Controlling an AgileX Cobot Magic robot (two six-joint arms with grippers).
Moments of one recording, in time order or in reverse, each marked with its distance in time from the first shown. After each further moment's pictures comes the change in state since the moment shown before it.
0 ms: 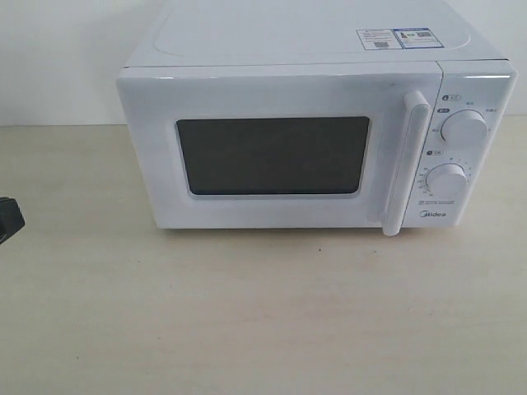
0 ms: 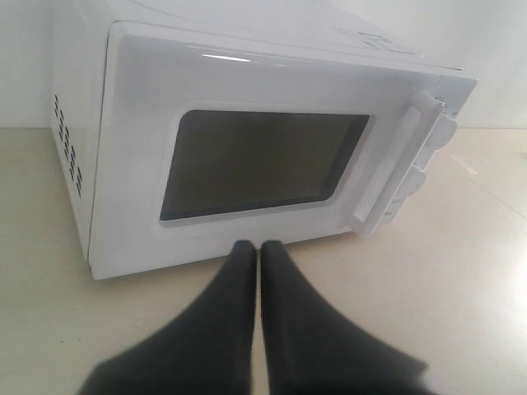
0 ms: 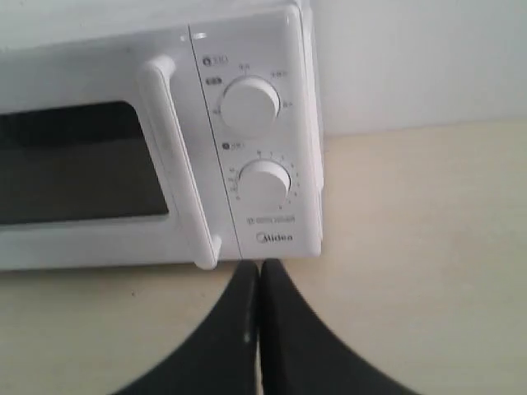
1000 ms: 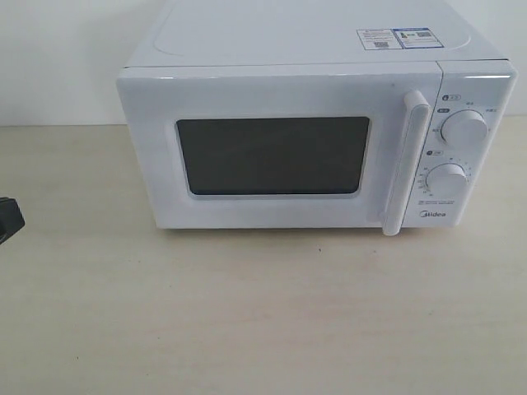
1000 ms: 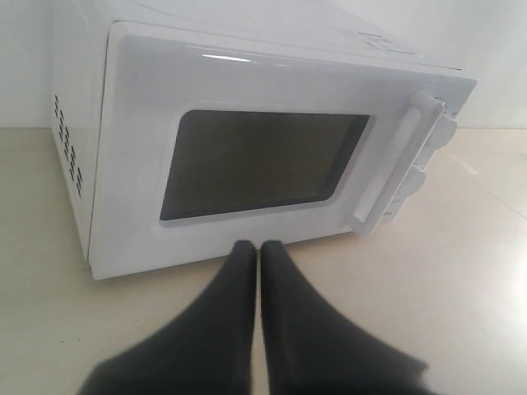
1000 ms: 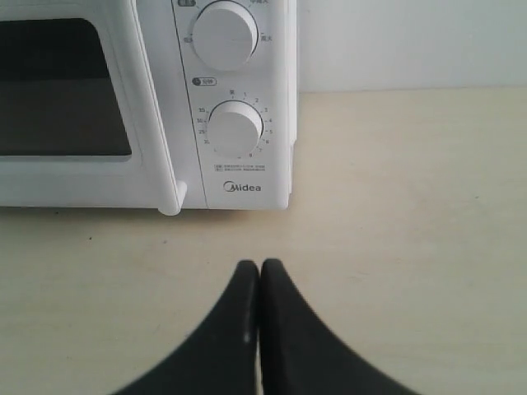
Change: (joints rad) left arm 0.000 0.000 0.000 0.000 0.000 0.000; right arm 0.000 0.000 0.037 -0.143 0.053 0.045
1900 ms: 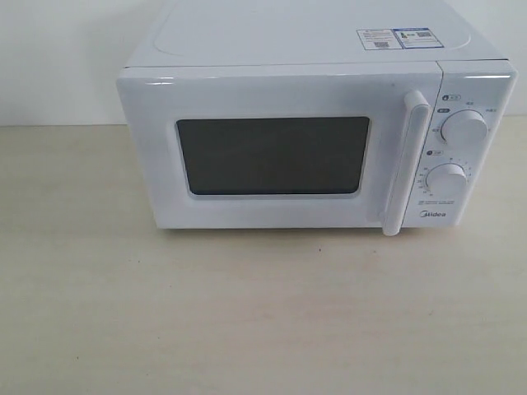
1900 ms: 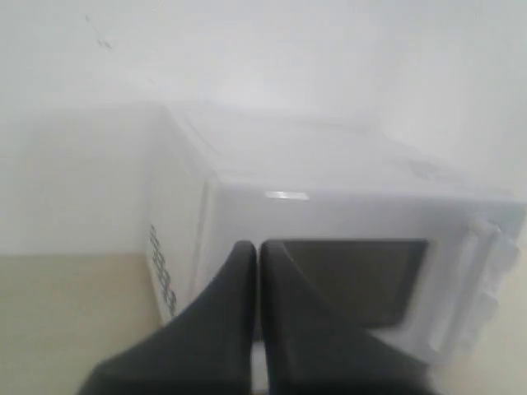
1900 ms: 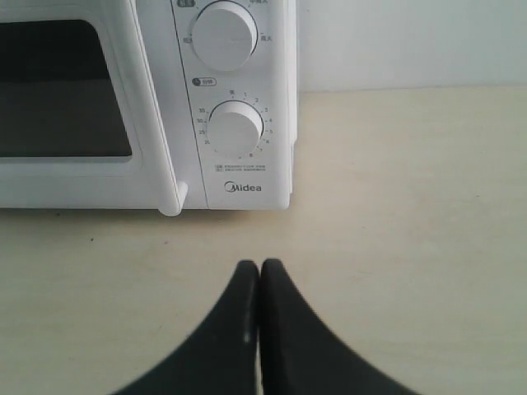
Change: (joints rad) left arm 0.179 -0.265 0.006 -0.005 -0.036 0.047; right arm 0.000 0.000 0.000 0.000 0.000 0.006
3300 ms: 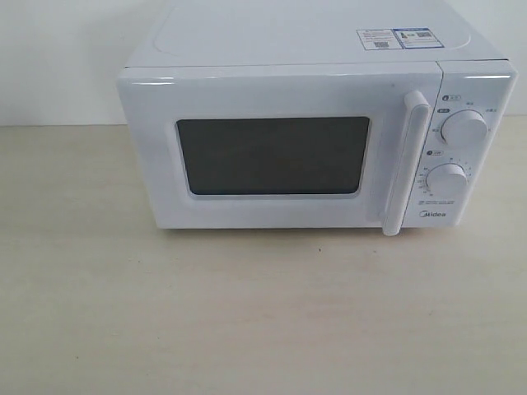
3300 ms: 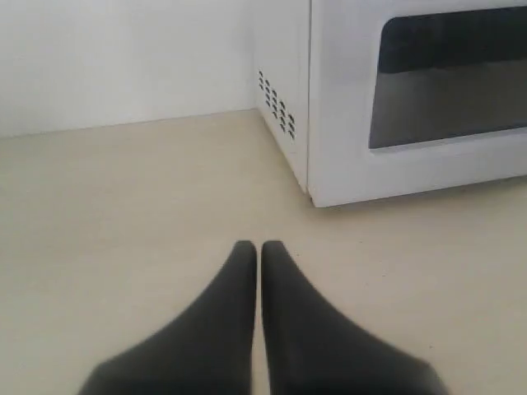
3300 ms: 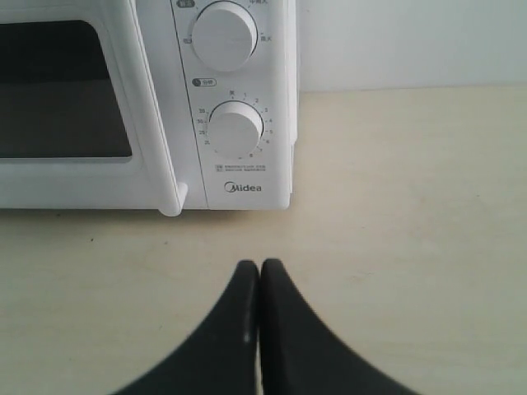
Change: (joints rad) left arm 0.083 -0.251 0.244 1.289 0.177 -1.033; right arm 0.000 0.000 0.000 -0.002 0.000 0.002
